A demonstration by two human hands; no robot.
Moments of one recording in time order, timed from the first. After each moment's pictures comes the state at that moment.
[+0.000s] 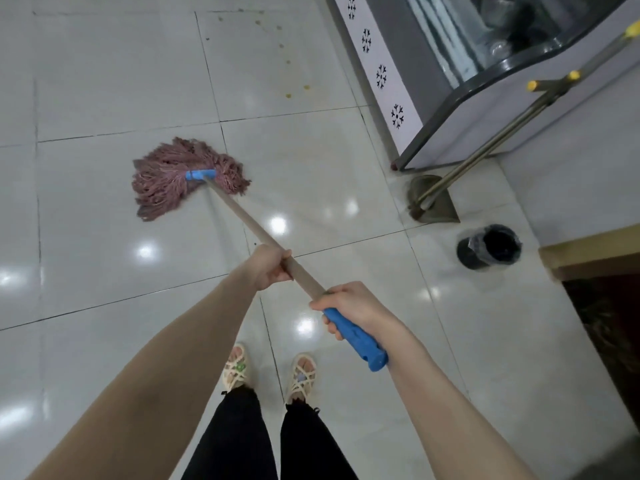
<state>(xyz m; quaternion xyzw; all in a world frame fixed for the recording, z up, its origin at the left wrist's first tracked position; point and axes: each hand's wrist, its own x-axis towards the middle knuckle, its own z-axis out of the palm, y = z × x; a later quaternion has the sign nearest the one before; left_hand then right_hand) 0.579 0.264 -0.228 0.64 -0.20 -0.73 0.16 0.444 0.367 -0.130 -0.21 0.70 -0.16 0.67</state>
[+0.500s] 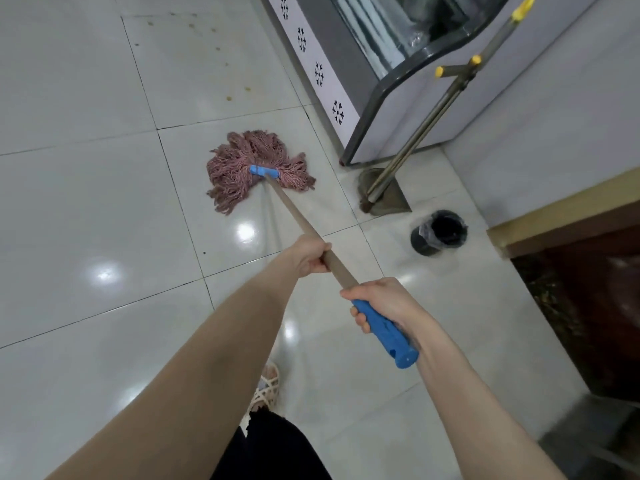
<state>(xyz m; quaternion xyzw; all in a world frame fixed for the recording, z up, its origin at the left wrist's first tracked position) 0.359 0.301 -0.200 0.56 -0.26 -0.78 0.10 0.275 0.423 -0.102 -0.11 0.74 -0.24 0.61</state>
